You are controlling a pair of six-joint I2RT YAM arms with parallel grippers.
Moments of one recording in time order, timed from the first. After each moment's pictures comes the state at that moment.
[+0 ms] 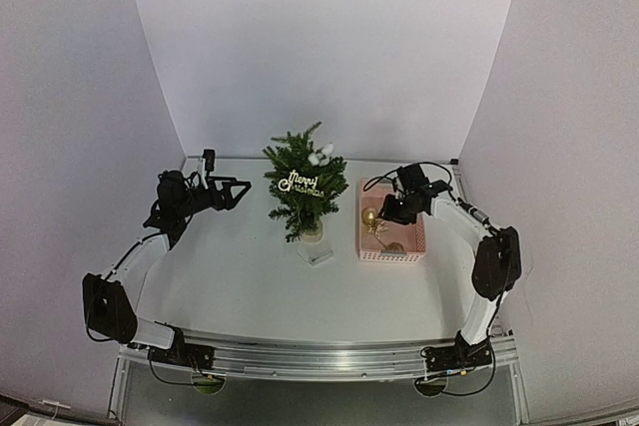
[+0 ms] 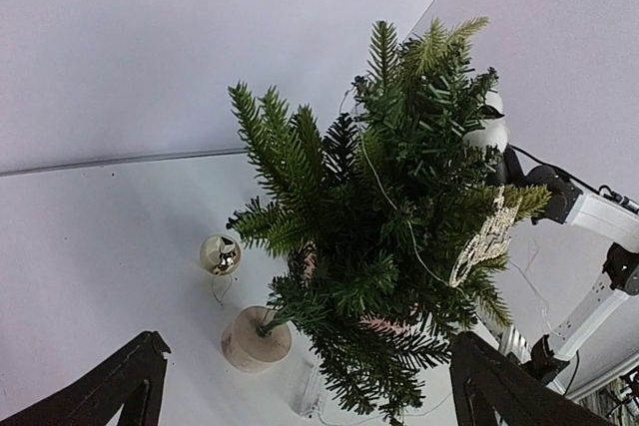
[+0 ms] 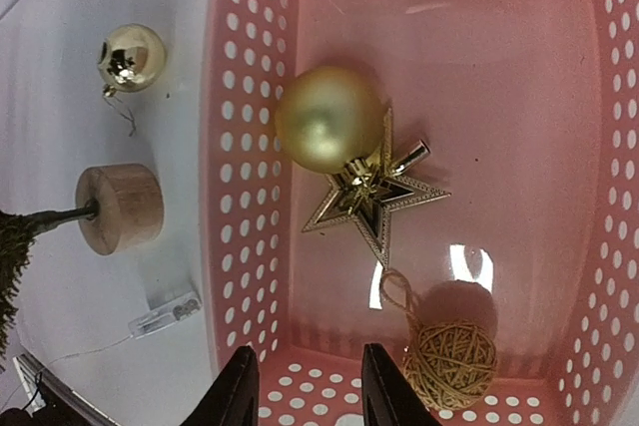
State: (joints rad) left arm -0.23 1.37 1.02 0.18 0.70 -0.44; right arm 0.39 1.86 1.55 -0.75 -0.20 0.51
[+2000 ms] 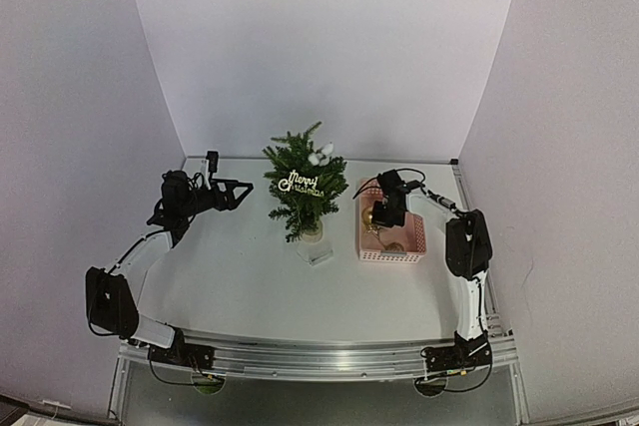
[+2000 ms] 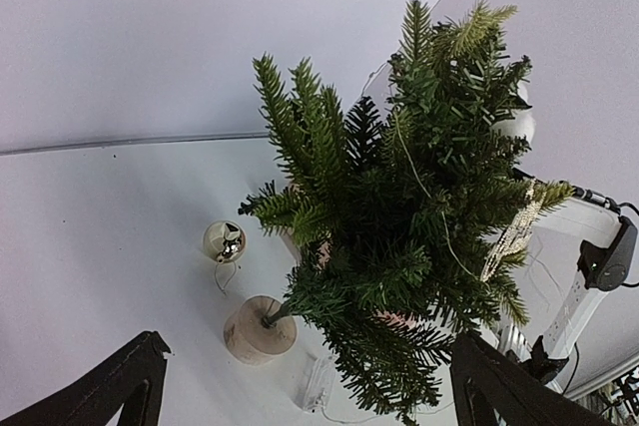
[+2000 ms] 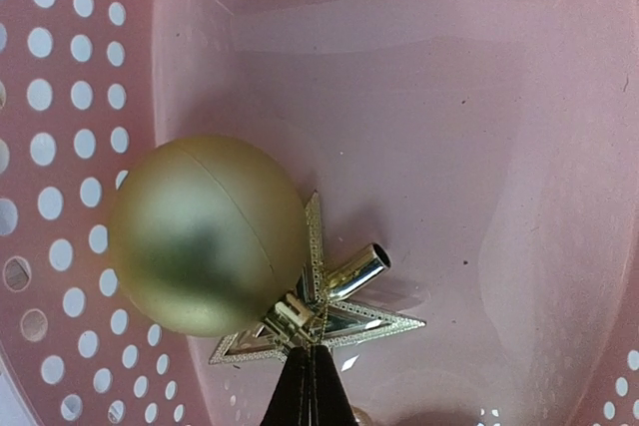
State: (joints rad) left arm -0.23 1.42 1.02 0.18 0.71 -0.44; right arm 0.41 2.20 1.75 -0.78 -0.03 0.55
